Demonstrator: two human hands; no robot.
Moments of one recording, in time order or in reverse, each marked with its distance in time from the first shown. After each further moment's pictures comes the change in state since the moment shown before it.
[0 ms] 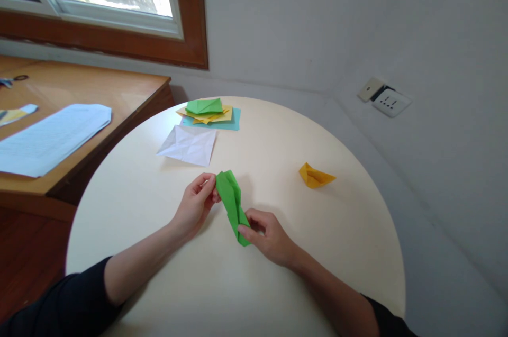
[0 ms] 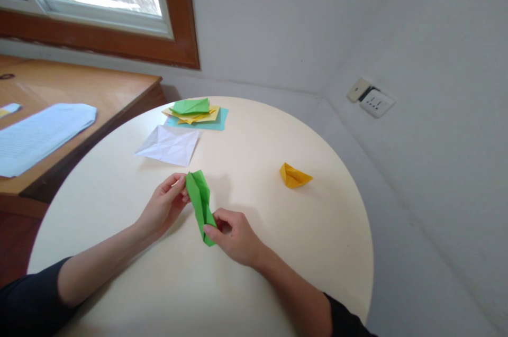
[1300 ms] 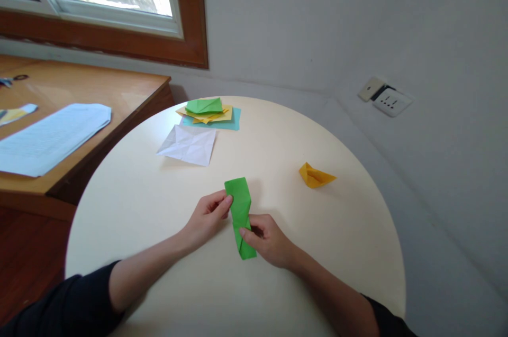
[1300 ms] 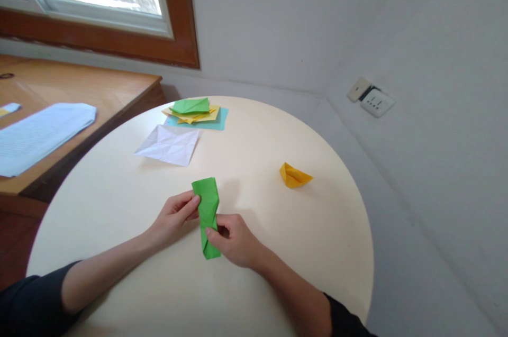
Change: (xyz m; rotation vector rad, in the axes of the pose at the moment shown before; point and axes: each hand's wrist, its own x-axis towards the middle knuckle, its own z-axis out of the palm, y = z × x) left_hand -0.010 -0.020 -0.007 0.512 -0.239 -0.025; right_hand -0.002 0.000 0.003 0.007 -0.085 0.013
